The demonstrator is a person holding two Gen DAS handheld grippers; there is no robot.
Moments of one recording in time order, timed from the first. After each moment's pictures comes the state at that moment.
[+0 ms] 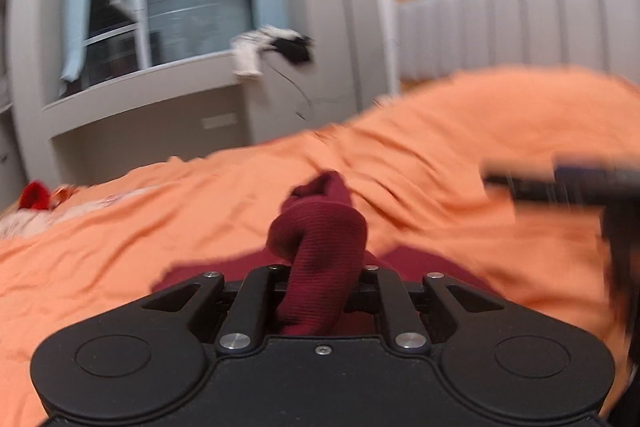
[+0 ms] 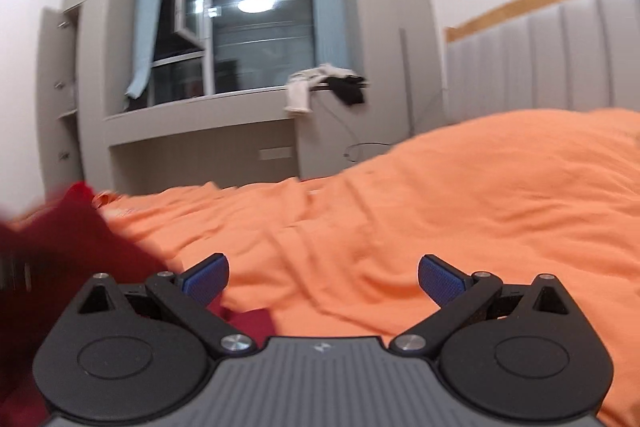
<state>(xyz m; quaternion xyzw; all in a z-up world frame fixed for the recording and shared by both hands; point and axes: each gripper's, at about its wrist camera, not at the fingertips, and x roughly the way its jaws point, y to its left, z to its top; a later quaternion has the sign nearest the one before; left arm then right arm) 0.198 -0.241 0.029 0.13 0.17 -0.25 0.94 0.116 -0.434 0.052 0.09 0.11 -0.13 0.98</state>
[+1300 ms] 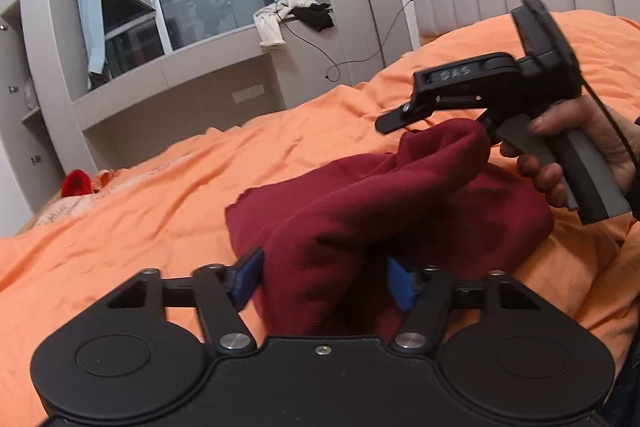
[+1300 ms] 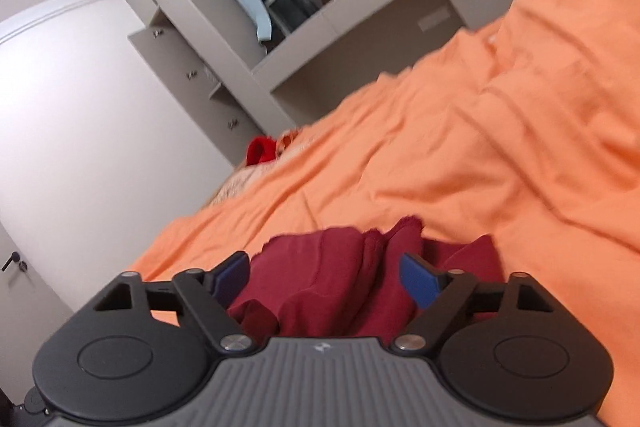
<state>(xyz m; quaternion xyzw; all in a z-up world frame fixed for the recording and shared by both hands) 0.156 -0.168 0.013 0.18 0.19 -0.19 0.95 0.249 -0.424 0.014 0.28 0.26 0.21 0.90</state>
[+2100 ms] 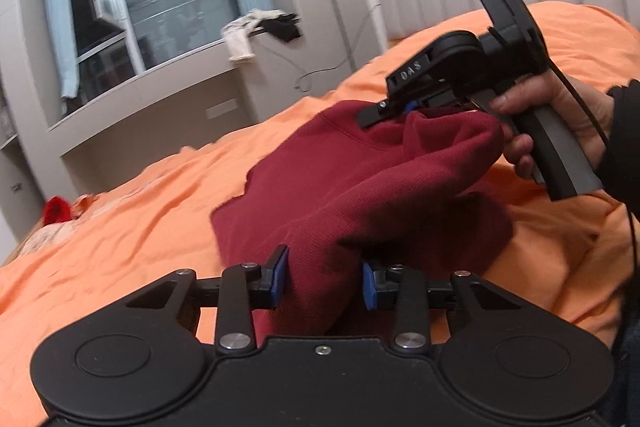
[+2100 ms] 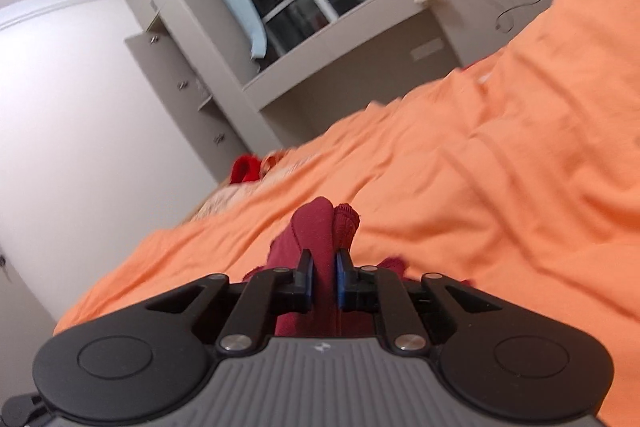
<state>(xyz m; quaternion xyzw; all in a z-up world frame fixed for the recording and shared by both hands) 0.142 -0.197 0.015 0.20 0.18 -0.24 0.93 0.214 -0.452 0.043 0.27 0.21 0.16 0.93</state>
